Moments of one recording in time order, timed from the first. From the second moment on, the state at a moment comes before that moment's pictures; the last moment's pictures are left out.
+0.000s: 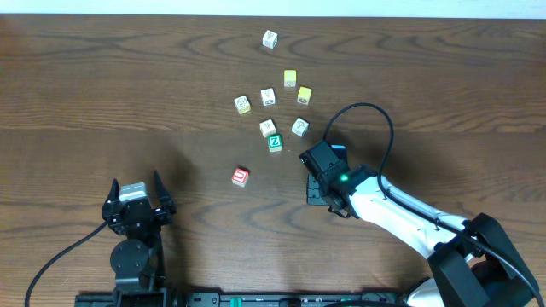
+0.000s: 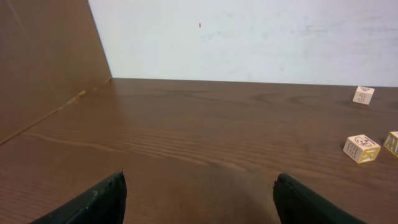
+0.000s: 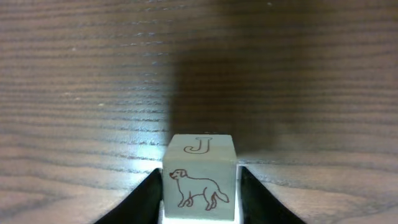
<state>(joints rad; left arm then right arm) 0.03 0.01 0.02 -0.11 -0.21 0.05 0.66 1.62 0.83 -0.53 0.12 0.71</state>
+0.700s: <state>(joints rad) 0.03 0.01 0.02 -0.11 -0.21 0.05 0.65 1.62 0.98 -0.51 0.12 0.37</state>
